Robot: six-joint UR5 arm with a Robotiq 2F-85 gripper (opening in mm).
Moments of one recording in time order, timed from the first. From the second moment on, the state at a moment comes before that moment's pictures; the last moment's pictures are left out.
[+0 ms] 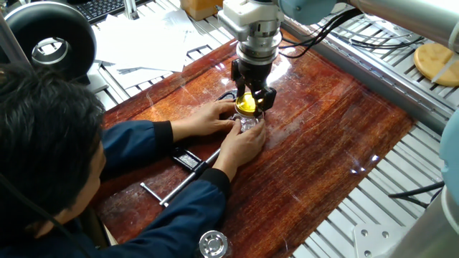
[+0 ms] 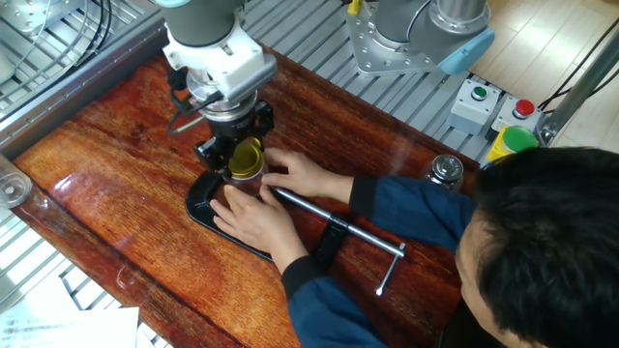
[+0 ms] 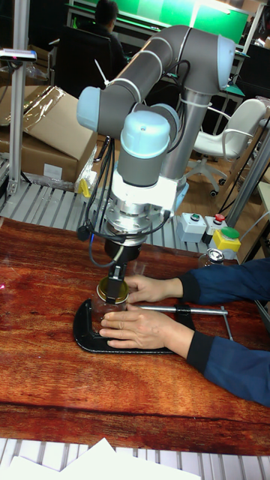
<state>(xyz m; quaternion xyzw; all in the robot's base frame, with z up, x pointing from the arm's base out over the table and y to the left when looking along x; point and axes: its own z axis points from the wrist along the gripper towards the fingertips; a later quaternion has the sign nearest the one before) 0.496 -0.007 0.068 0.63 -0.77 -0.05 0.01</state>
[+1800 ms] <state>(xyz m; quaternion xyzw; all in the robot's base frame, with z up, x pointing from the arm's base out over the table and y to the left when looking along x) 0.529 -0.006 0.084 0.37 -0.93 -0.08 -0.01</state>
